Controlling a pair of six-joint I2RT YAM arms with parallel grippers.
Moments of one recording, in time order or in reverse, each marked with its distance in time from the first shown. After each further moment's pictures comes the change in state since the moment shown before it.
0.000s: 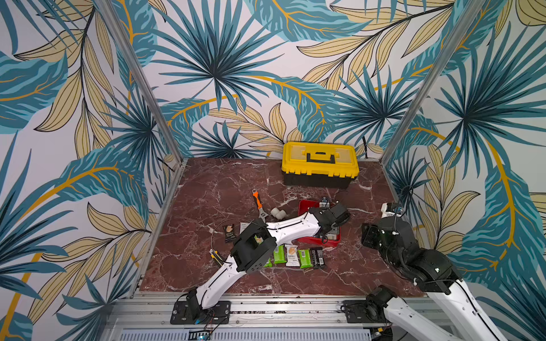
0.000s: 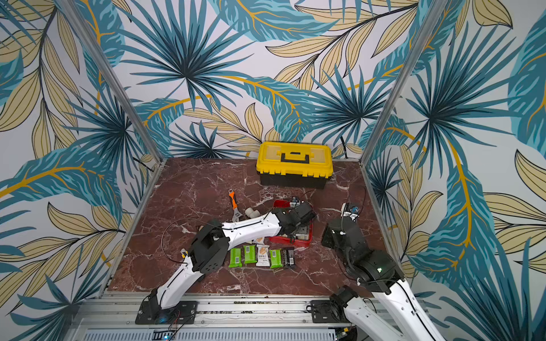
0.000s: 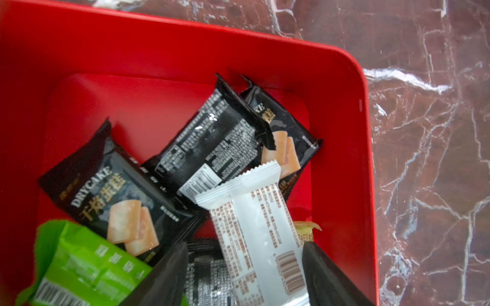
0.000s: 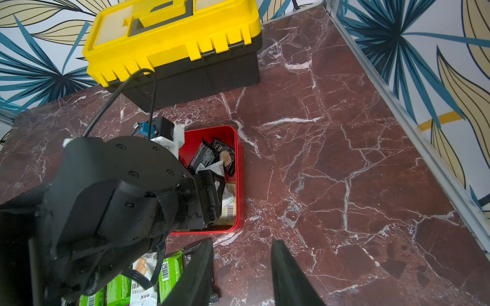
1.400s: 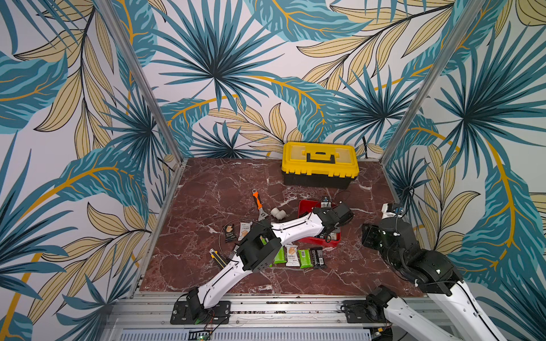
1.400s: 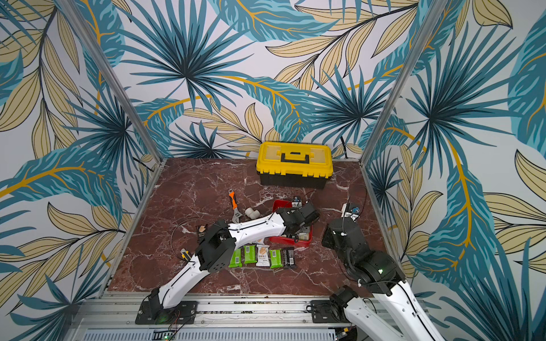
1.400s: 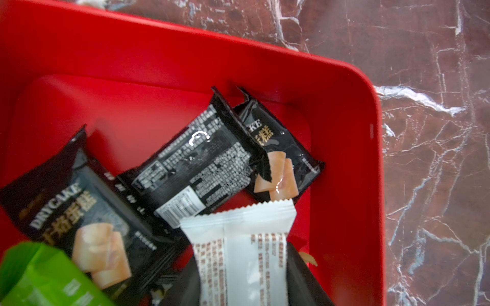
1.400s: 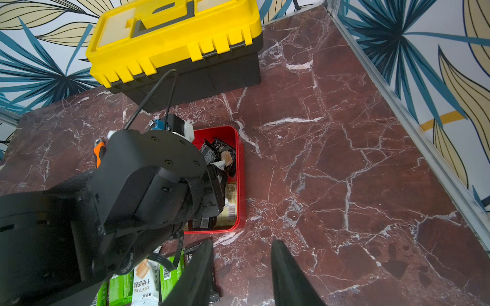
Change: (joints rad) left arm -0.005 0.096 0.126 -0.037 -0.028 -0.034; right arm 0.000 -0.011 -0.002 0.000 -0.005 0.000
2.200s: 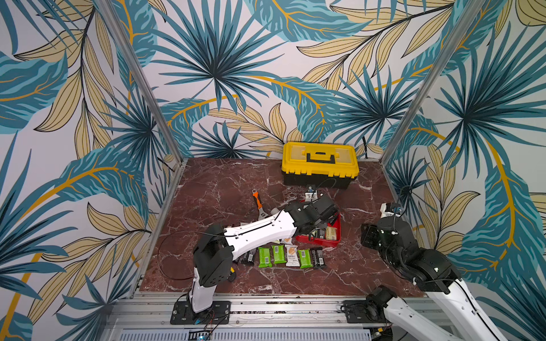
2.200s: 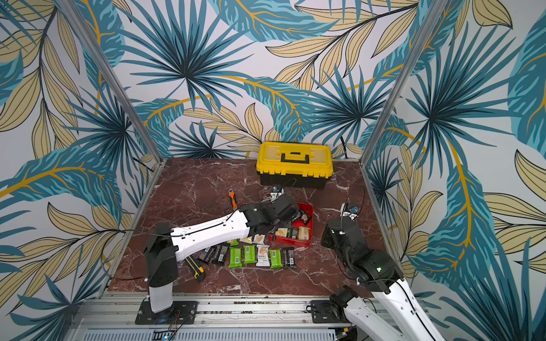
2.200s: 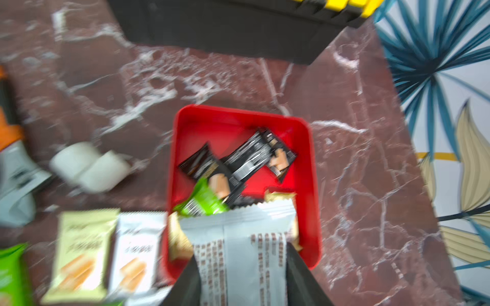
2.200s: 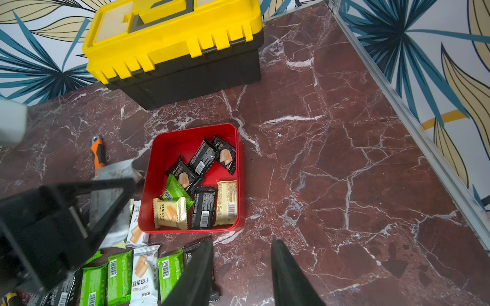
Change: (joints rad) left arm -0.010 -0.594 -0.511 0.035 -0.085 0.046; right arm 0.000 0.020 0.000 0.000 -0.003 -0.002
